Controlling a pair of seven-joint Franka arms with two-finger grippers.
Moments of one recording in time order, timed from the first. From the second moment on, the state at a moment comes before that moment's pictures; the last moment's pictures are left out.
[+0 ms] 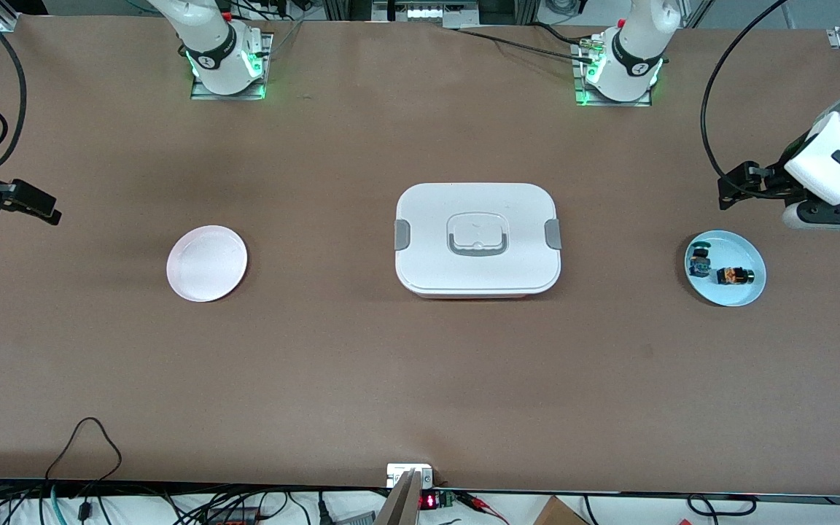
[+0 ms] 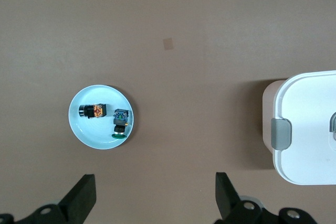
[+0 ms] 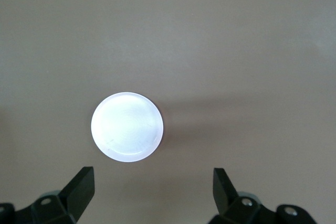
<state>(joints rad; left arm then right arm) -0.14 0.07 0.08 -1.58 0.04 1.61 -0.03 -0.12 0.09 0.02 -1.63 -0.04 1.74 0.01</state>
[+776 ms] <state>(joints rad) -0.14 0.14 0.08 -1.58 0.04 1.60 -0.03 -0.13 0.10 0.03 -1.63 -0.04 1.75 0.01</state>
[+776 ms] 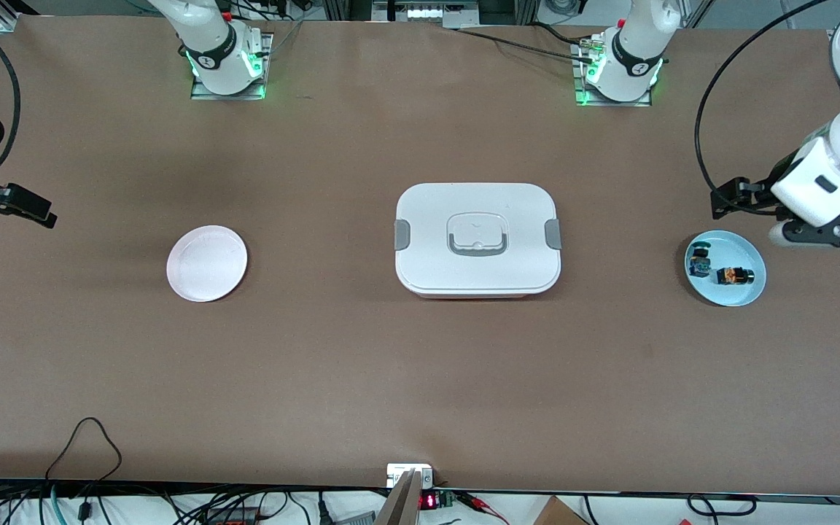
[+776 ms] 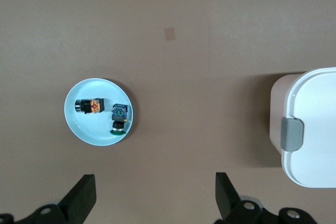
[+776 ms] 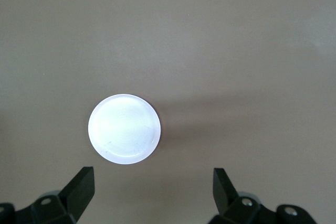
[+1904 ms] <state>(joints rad) 0.18 0.40 0.09 -1.73 0.10 2.02 0.18 -0.12 0.06 0.04 -1.62 -0.04 1.68 0.01</state>
